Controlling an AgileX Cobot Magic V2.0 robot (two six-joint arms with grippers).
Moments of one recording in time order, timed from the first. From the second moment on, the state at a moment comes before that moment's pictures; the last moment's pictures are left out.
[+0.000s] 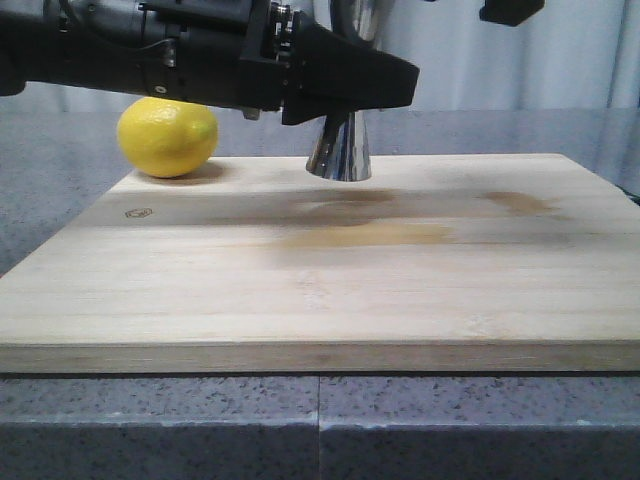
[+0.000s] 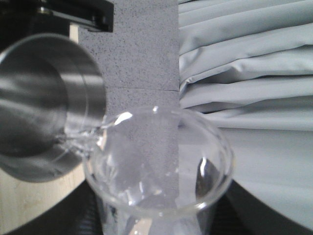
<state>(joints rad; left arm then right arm) -0.48 1.84 -1.11 -1.77 1.15 2.26 0.68 1.30 -1.07 -0.87 0.43 -0.38</state>
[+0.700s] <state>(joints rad) -0.48 1.84 -1.11 -1.77 1.15 2.26 0.51 1.17 -1.07 -0.75 0.35 0.03</state>
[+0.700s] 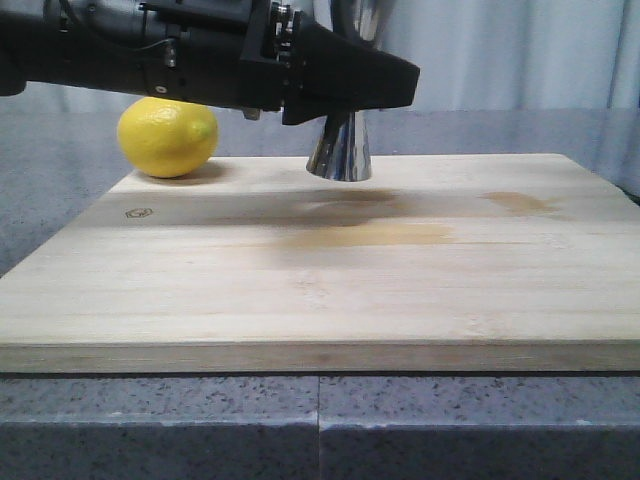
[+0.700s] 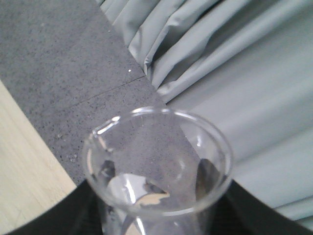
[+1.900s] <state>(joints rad) -0.48 1.84 -1.11 -1.77 1.15 2.26 0.26 1.16 -0.40 -0.17 -0.46 0.13</state>
